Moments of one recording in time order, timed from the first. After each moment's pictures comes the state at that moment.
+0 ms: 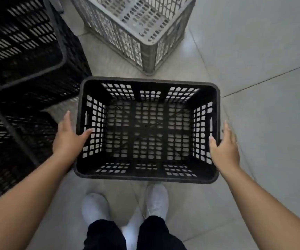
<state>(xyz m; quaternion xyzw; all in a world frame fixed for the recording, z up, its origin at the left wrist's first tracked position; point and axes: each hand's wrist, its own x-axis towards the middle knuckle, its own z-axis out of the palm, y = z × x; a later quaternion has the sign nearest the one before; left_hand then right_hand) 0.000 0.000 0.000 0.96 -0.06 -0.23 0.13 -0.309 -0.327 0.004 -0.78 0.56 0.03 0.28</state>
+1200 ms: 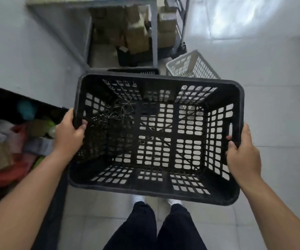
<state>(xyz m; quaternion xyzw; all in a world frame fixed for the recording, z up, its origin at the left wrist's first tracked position) -0.074 0.231 0.546 0.95 -0.01 -0.01 0.31 -0.272 -0.200 0.550 -0.88 0.34 -0.04 0.32</state>
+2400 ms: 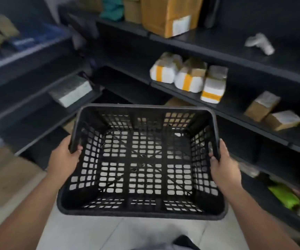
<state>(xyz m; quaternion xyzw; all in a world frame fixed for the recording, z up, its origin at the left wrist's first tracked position) -1.176 0.377 0.698 0.39 0.85 0.32 0.13 -0.715 0.491 0.698 -0.71 -0.64 0.21 0.20</state>
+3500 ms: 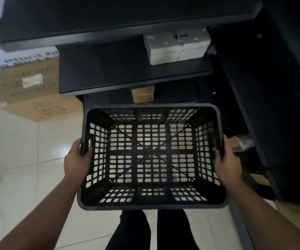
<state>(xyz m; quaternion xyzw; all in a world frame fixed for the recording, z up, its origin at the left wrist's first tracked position) -1.554 0.448 0.369 -0.04 0.93 0.33 0.13 -1.317 0.845 0.401 -0.49 -0.83 0.27 0.00</state>
